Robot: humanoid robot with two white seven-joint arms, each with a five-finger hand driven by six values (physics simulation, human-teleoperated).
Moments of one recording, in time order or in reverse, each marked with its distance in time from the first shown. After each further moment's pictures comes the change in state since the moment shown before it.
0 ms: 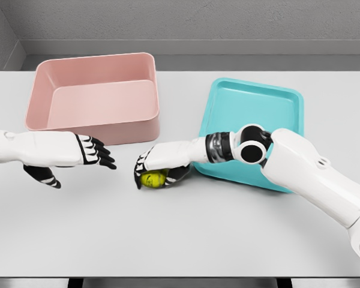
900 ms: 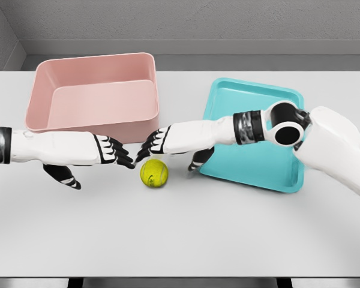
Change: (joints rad) left arm 0.003 -0.090 -0.005 0.029 0.049 0.000 0.000; right arm -0.089 -0.184 -0.021 -0.157 -0.049 -0.070 -0.001
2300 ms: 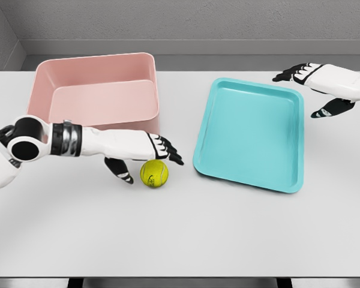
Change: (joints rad) left arm -0.063 -0.338 -0.085 0.184 -0.113 0.062 0.000; right arm 0.129 -0.465 -0.260 0.106 0.004 -0.008 -0.252
